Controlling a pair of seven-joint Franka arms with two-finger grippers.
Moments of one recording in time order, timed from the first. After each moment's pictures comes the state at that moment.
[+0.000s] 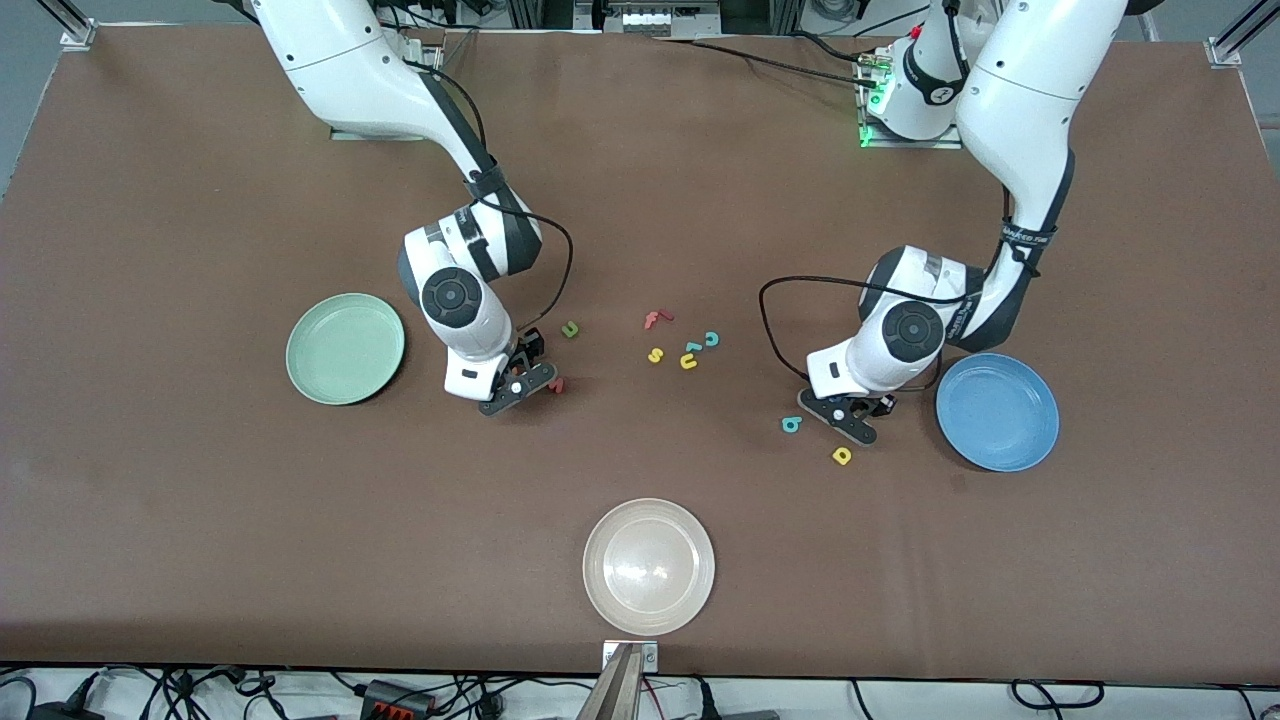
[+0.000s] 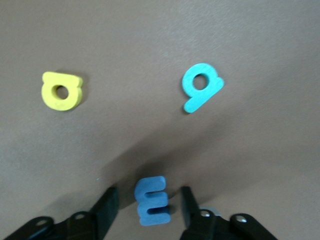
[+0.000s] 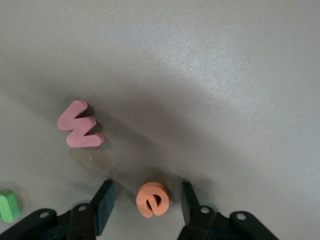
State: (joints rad) left arm -0.23 0.62 -0.09 -1.90 0.08 2.46 0.21; right arm 0.58 0.66 -0.08 -1.82 0.08 2.44 -0.12
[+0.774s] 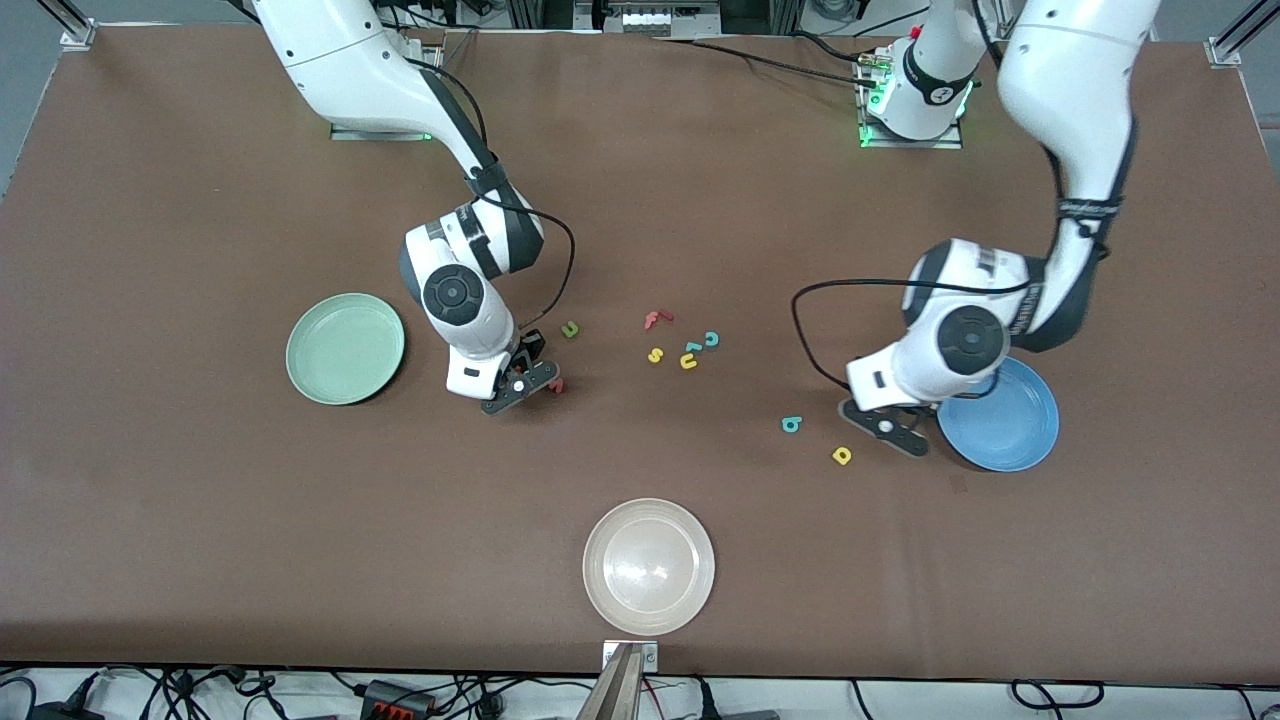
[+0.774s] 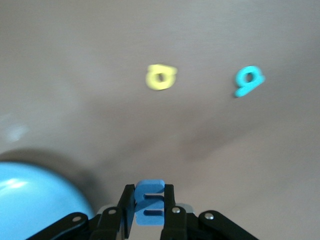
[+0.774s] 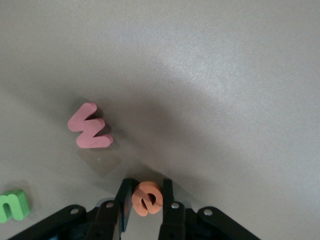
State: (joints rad) left arm -0.15 0.51 -0.07 -1.76 0.10 2.15 0.24; right arm 0.59 0.65 -0.08 -1.82 0.08 2.43 -0.12
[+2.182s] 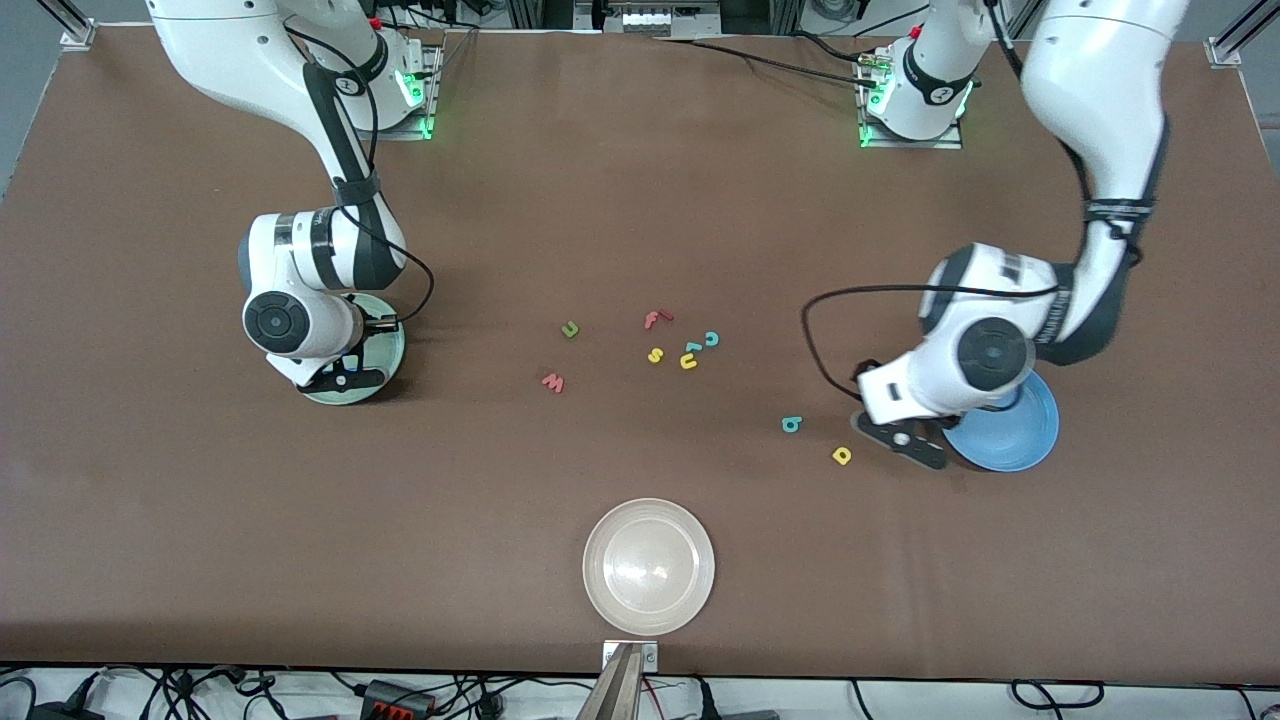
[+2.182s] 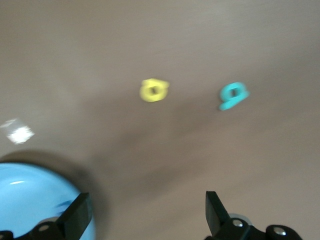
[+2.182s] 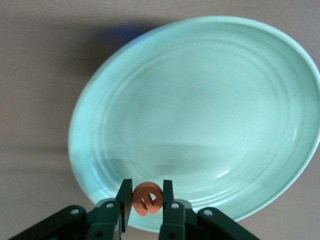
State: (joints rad) left arm -0.14 0.57 -0.18 -1.67 0.16 2.08 0.09; right arm 0.53 0.48 -0.37 -2.03 0.08 2.13 -0.01
